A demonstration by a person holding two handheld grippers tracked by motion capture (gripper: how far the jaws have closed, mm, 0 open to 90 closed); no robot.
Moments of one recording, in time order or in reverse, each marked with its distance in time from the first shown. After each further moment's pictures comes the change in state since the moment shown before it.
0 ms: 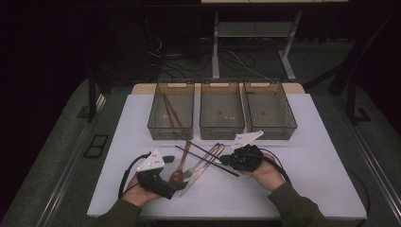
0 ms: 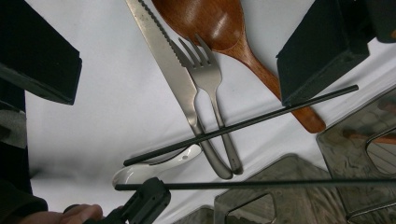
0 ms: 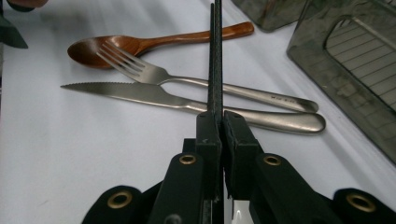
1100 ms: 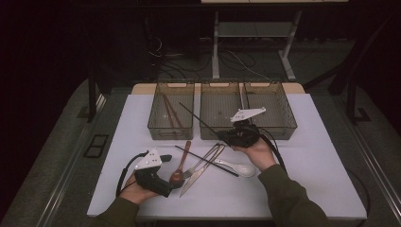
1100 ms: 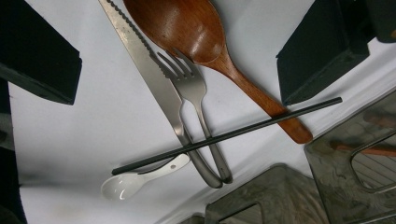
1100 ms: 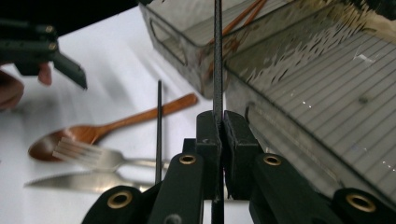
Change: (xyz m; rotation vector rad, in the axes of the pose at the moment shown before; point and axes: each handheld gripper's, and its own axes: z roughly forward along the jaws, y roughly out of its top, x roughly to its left) left arm 0.011 -0.006 -0.002 0.001 0.005 -0.006; right arm -0.039 0.046 0.000 -0.128 -0.066 0.146
